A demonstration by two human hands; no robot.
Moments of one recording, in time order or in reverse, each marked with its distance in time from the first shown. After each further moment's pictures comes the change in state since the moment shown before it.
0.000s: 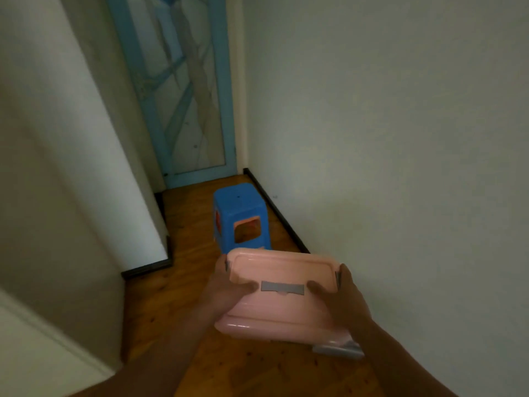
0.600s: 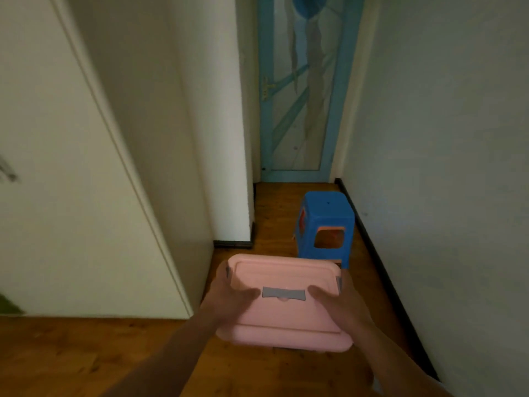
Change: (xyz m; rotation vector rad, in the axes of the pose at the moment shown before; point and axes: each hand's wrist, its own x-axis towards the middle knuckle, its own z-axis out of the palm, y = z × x) left_hand -0.107 -0.087 -0.109 -0.081 0.378 -0.169; right_hand -0.067 -0.078 0.101 0.077 -0.406 -0.232
